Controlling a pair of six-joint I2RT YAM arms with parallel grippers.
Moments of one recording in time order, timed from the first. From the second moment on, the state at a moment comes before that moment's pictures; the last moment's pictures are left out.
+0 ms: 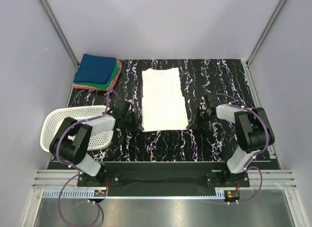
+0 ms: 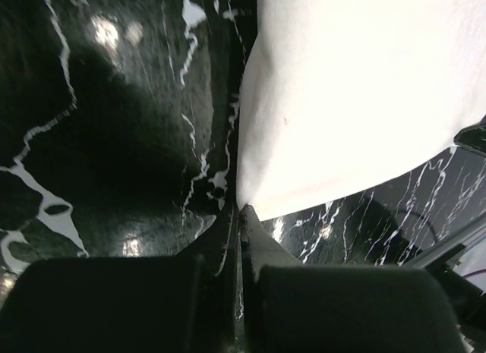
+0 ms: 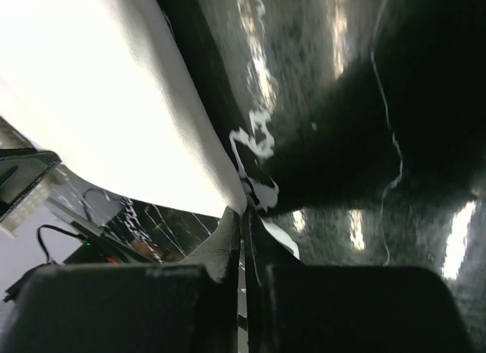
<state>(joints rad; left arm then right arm) -0.39 1.57 0.70 -0.12 0.33 -0.71 0.20 1.74 0.86 -0.33 -0.50 0.61</state>
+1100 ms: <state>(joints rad) -0.42 1.37 0.99 -0.46 0.20 -0.64 0.27 1.48 1.10 -0.65 -0.29 0.59</state>
